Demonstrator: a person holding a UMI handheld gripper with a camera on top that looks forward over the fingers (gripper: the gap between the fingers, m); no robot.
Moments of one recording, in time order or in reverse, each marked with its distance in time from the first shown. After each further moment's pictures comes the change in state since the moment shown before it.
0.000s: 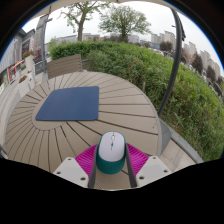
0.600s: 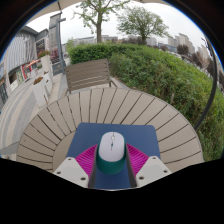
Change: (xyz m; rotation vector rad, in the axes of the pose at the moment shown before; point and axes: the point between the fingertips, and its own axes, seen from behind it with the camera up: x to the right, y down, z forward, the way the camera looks) arm -0.183 -0.157 0.107 0.021 -0.211 -0.063
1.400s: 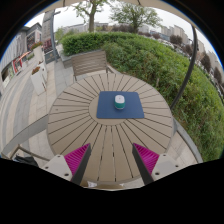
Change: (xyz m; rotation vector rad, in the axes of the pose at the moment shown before) arm -0.085 0.107 -0.314 -0.180 0.124 0.030
